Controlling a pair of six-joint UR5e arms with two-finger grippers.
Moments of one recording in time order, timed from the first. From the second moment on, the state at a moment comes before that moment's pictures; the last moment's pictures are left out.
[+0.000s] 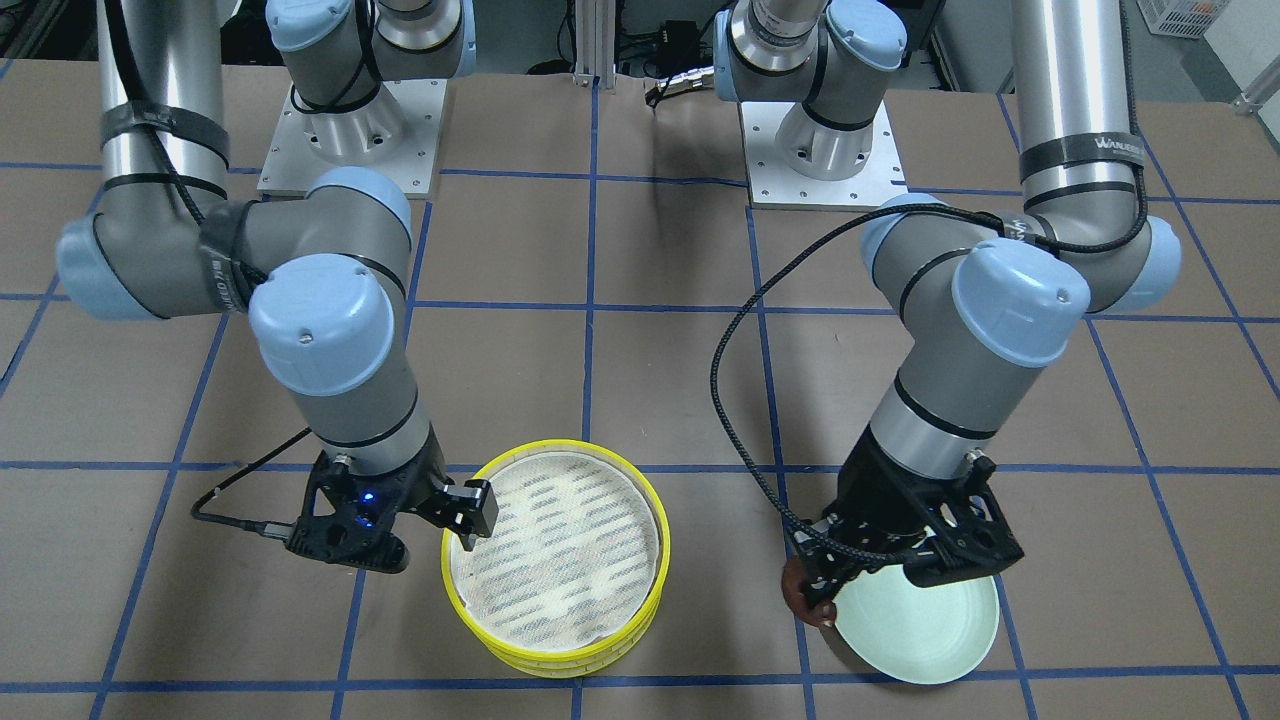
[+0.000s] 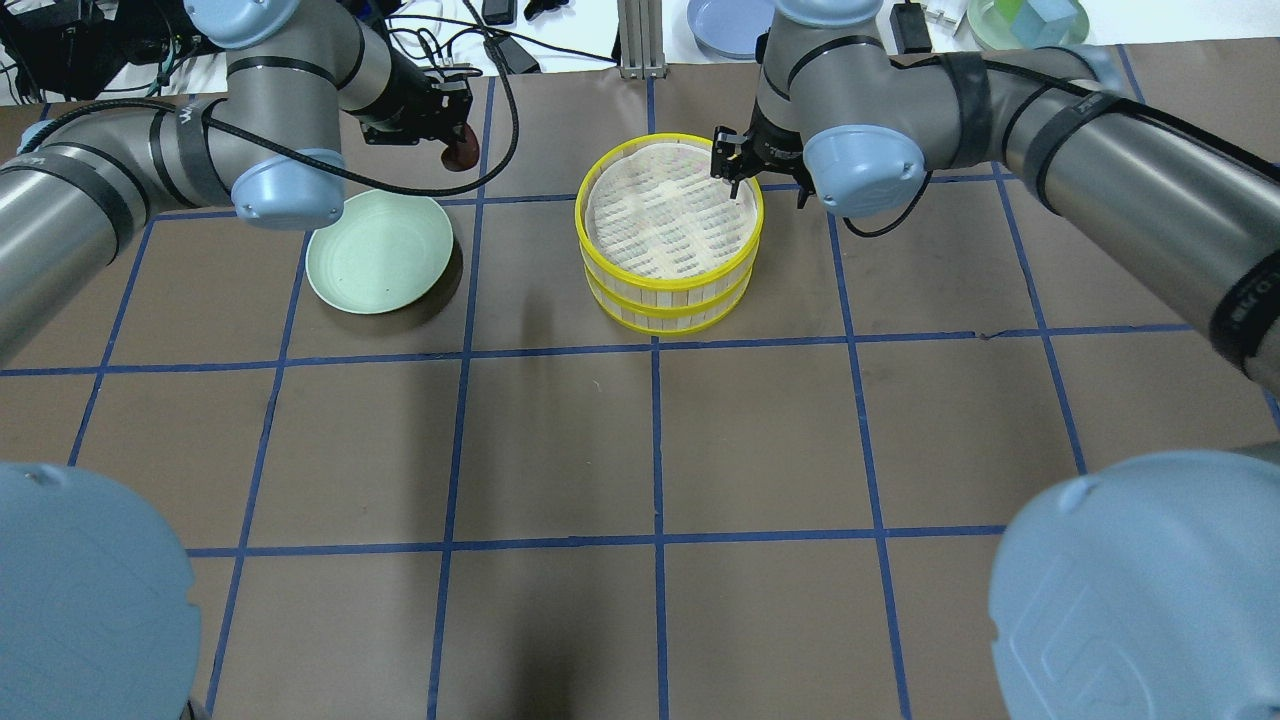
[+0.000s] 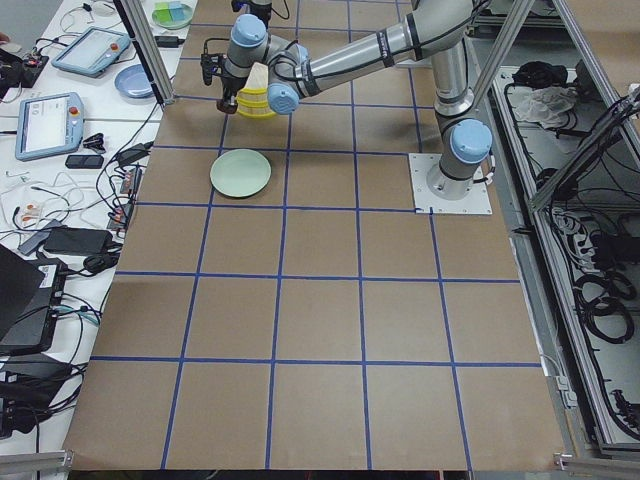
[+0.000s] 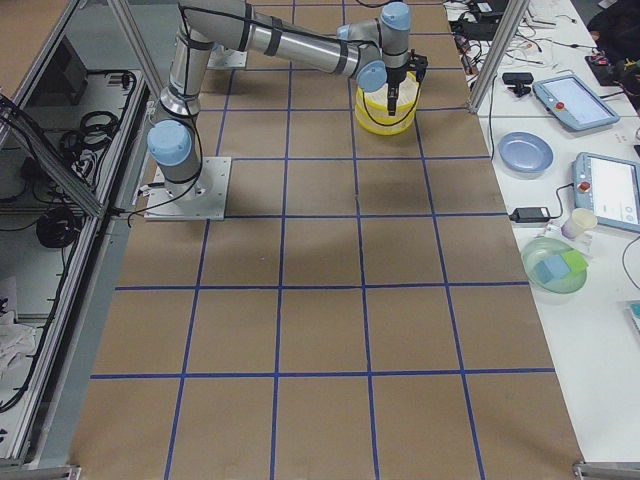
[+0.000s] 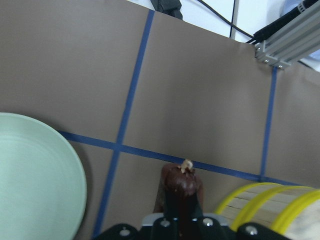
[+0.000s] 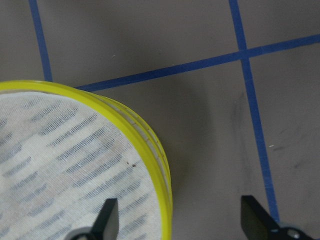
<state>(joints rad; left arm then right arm) -1.56 -2.00 -1.56 -0.73 1.33 -0.36 1.68 -1.12 1.49 -2.11 -1.54 0.28</state>
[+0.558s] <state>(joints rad) -1.66 -2.02 -1.57 -0.73 1.15 -0.74 1.53 -1.34 1.49 -1.84 -1.50 0.00</state>
